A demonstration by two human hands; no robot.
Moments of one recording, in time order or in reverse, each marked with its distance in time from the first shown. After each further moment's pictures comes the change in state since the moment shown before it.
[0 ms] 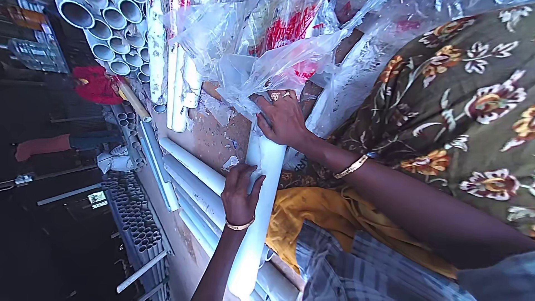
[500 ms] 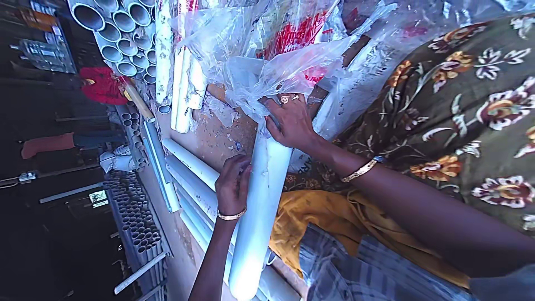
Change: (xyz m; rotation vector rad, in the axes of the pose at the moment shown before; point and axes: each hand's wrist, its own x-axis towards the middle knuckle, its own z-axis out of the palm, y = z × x) left_hand 0.023 -0.021 -0.013 -0.194 0.030 -0.011; right_hand -0.003 0.003 0.000 -0.026 0.011 -0.013
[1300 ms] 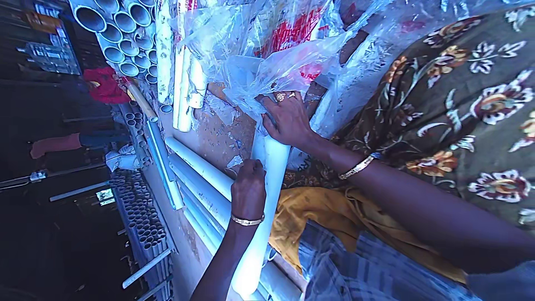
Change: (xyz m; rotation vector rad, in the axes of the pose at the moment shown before) left_hand 0.006 0.065 0.012 0.561 -0.316 -0.097; right_hand 0.001 -0.002 0.000 -0.002 -0.021 0.025
